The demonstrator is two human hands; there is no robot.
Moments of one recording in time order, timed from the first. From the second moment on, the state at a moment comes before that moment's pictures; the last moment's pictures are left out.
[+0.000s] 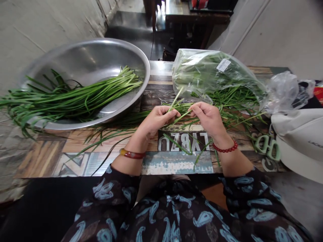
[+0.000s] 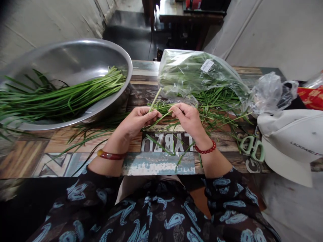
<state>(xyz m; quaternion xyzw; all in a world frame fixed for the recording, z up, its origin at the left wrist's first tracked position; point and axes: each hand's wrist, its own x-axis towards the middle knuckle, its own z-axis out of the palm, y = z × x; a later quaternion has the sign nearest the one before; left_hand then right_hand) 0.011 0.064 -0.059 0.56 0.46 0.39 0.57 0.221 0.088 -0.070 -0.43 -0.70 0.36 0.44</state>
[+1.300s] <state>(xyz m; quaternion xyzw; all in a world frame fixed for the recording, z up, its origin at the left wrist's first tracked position) -0.001 0.073 -0.058 0.55 0.54 0.54 0.34 0.231 0.099 -0.078 -0.42 -0.83 0.14 0.35</state>
